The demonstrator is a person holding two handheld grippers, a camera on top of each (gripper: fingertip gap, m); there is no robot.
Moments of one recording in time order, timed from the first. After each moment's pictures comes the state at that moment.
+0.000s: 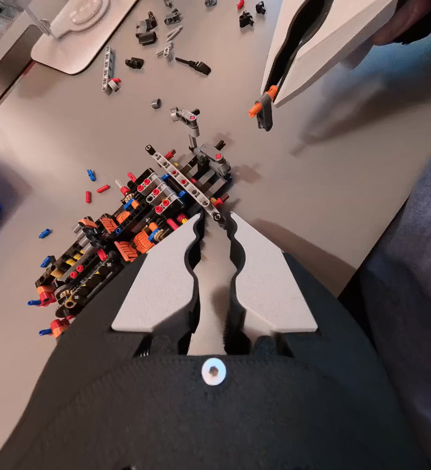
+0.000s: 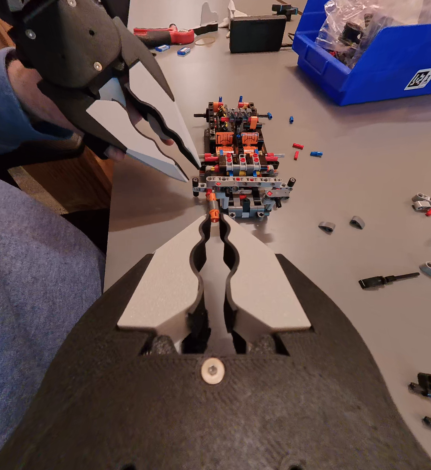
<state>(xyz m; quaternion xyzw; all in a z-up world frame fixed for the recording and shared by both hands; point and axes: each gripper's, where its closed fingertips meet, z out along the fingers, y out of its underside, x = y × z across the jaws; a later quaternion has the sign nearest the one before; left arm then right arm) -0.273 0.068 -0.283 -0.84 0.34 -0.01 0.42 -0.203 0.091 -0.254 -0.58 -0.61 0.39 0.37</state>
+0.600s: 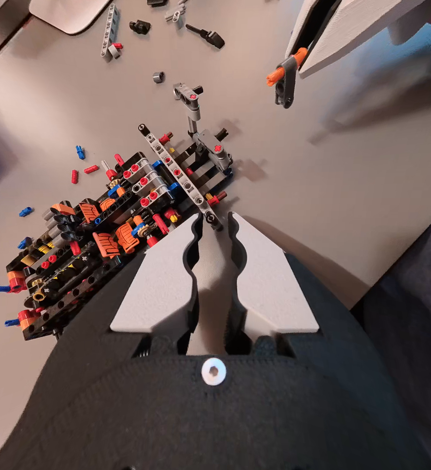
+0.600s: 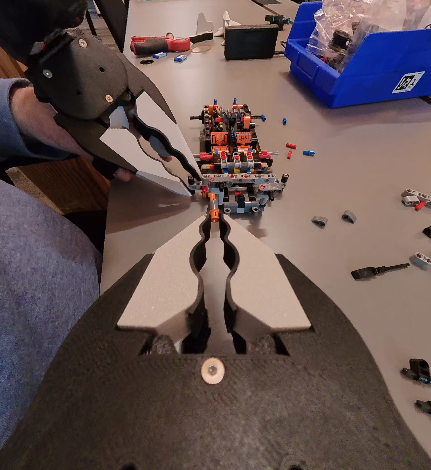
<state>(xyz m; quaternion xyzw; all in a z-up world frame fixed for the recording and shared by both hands) -0.269 0.074 -0.304 -0.87 0.29 0.01 0.40 -0.195 0.096 -0.254 -0.58 -0.60 0.40 0.38</state>
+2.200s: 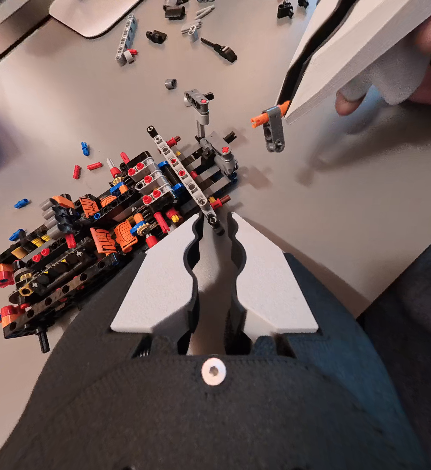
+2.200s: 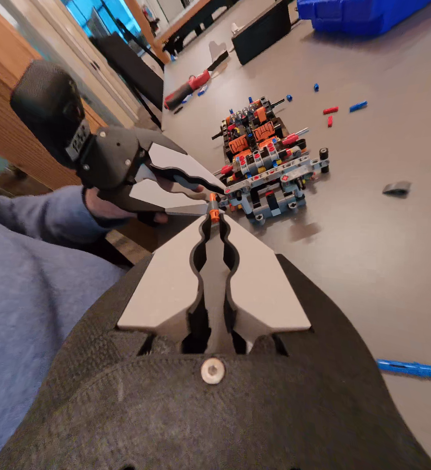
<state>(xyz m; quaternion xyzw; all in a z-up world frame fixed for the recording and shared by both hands) -0.269 0.079 -0.304 -0.87 0.25 -0.01 0.43 -0.217 0.086 -0.257 -0.65 -0.47 0.55 0.23</state>
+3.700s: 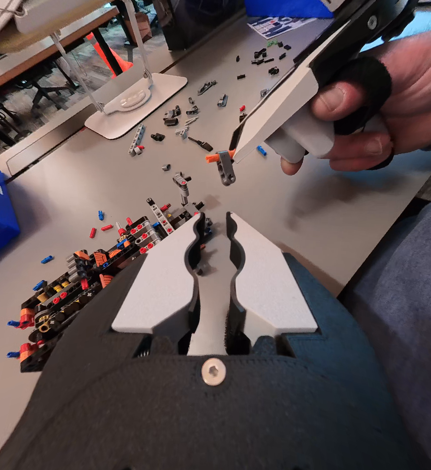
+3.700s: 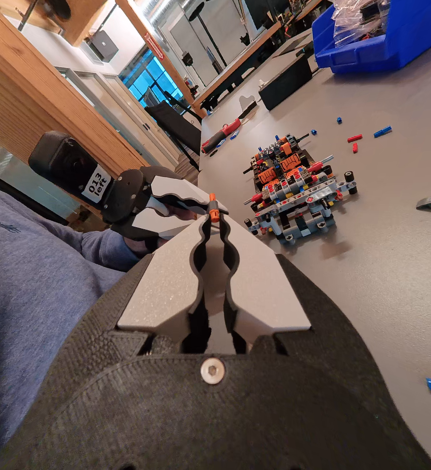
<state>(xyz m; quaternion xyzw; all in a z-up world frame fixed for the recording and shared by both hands) -0.232 0.070 -0.249 -0.80 0.28 -0.03 0.53 -0.211 0.080 -0.221 -0.61 -0.41 0.64 0.22</state>
